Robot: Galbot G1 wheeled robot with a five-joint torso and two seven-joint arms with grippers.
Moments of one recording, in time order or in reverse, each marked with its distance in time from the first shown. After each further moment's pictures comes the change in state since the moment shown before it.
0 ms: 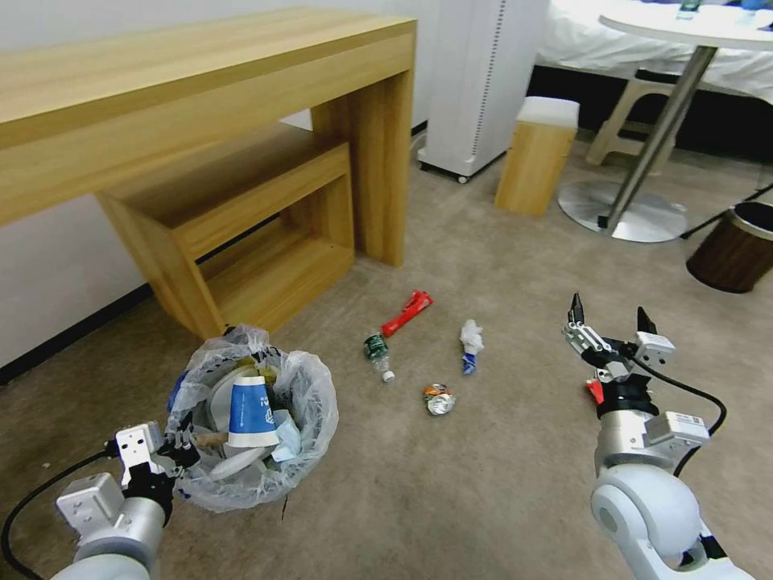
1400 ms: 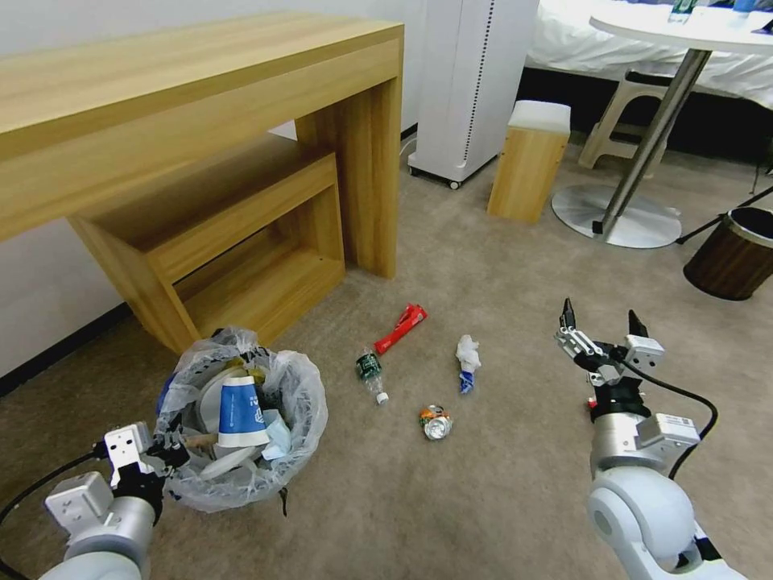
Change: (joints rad) left arm -0.005 0.008 -0.033 0.021 -0.030 0.008 -0.013; right arm 0.001 0.005 -0.023 -0.011 -0.019 -0.013 -0.008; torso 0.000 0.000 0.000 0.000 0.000
